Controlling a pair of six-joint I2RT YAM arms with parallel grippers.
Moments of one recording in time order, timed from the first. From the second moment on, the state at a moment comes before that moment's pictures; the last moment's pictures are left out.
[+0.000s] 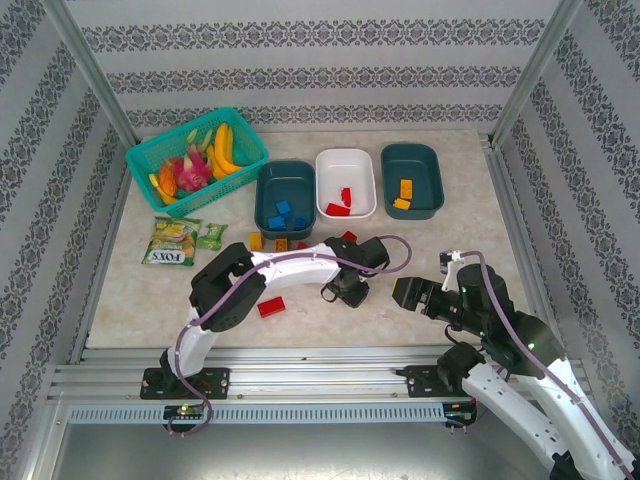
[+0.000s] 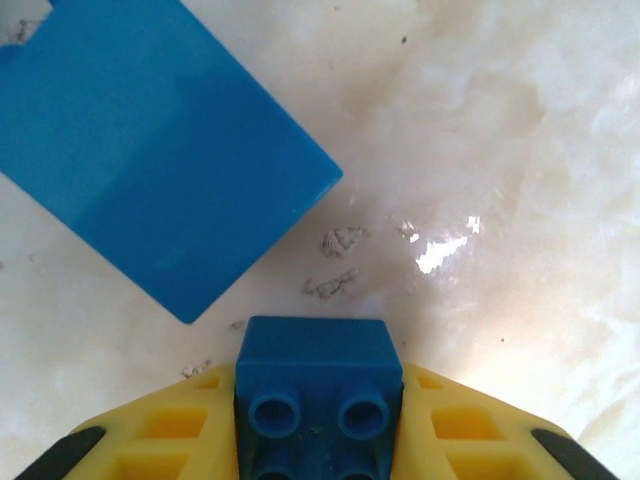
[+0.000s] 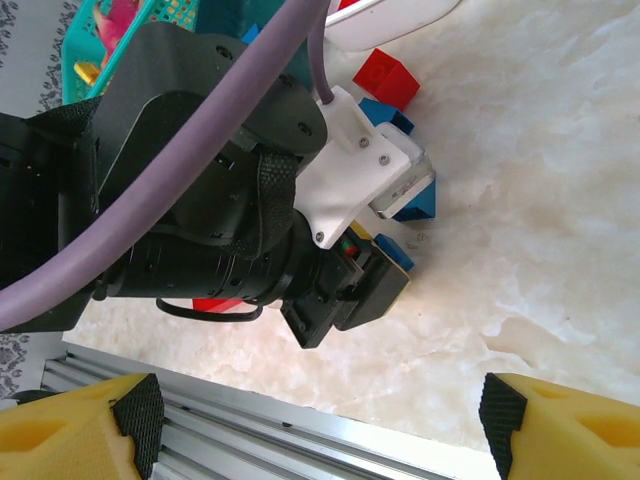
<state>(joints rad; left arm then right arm) -1.00 2.11 1.56 -0.81 0.00 -0.32 0.56 0.42 0.75 -0.97 -0.15 0.79</state>
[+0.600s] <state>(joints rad) -0.52 1.81 1.61 -0.85 0.04 -0.50 0.56 0.88 0.91 -0.67 -0.25 0.69</state>
